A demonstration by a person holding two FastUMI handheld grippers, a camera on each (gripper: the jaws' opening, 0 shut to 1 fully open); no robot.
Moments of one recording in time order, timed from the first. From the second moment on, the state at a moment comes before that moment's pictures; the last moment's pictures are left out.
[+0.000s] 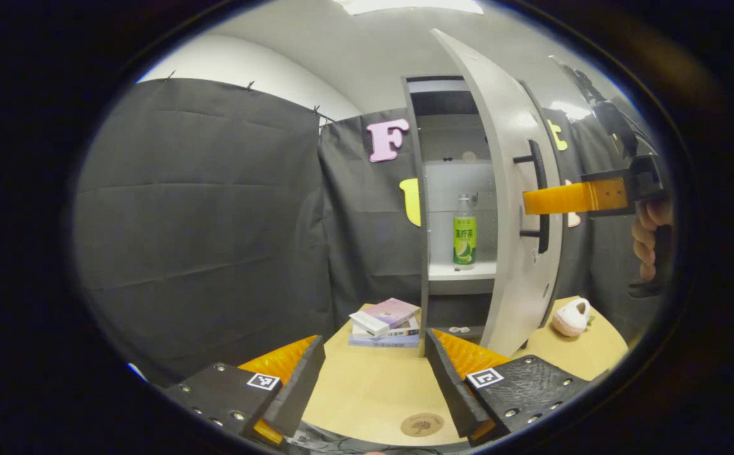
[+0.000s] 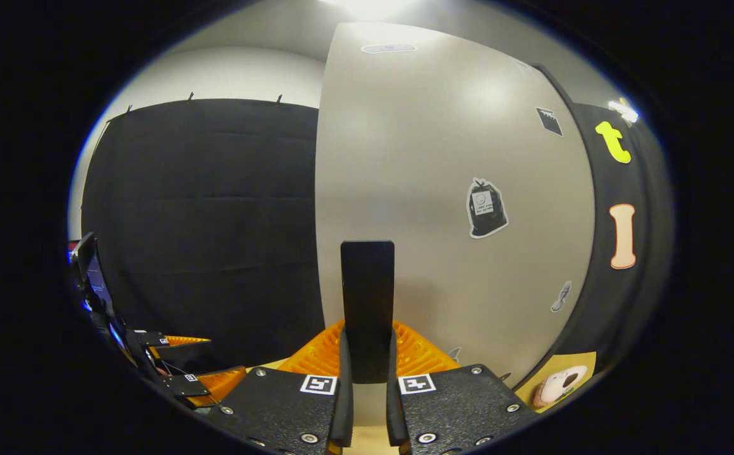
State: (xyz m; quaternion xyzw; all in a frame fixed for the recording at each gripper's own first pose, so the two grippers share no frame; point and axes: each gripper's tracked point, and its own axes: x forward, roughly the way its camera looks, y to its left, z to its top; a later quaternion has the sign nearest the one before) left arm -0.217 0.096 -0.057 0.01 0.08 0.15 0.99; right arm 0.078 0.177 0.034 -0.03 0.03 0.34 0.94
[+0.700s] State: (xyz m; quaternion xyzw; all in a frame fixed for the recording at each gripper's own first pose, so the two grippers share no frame) left arm -0.215 0.021 -0.038 0.04 0.08 0.09 0.99; right arm 0.033 0.104 0.047 -0.01 0.02 0.26 0.97
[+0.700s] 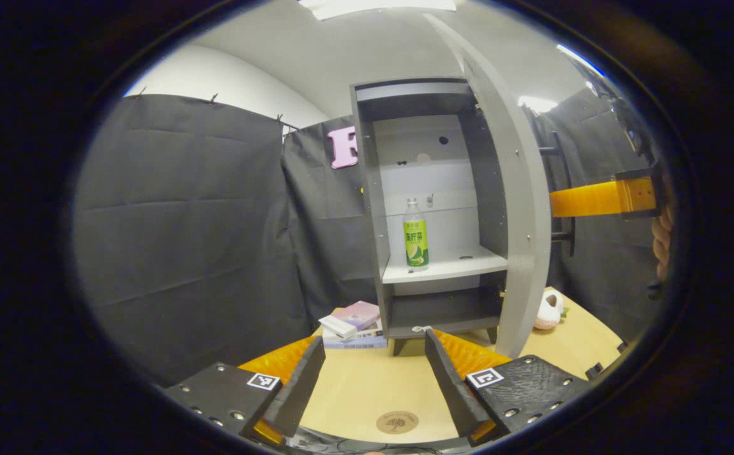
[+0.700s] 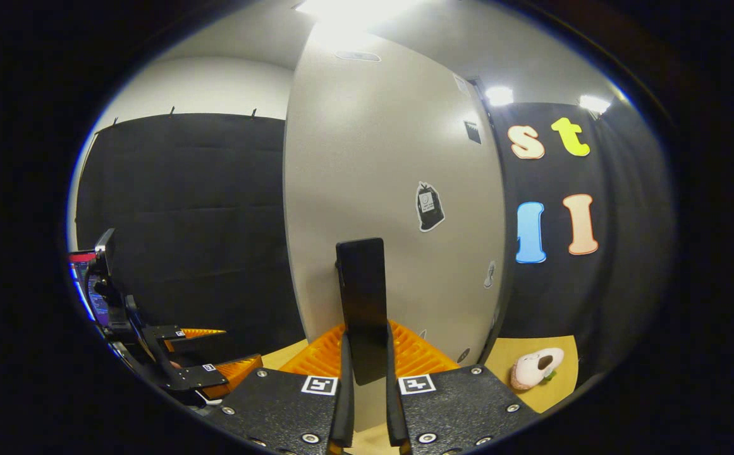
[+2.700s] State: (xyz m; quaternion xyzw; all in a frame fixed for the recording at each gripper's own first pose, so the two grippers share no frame) left arm 0.125 -0.027 -0.019 0.04 0.00 -0.03 1.00; right arm -0.124 -0.108 0.011 0.09 0.00 -0.18 0.98
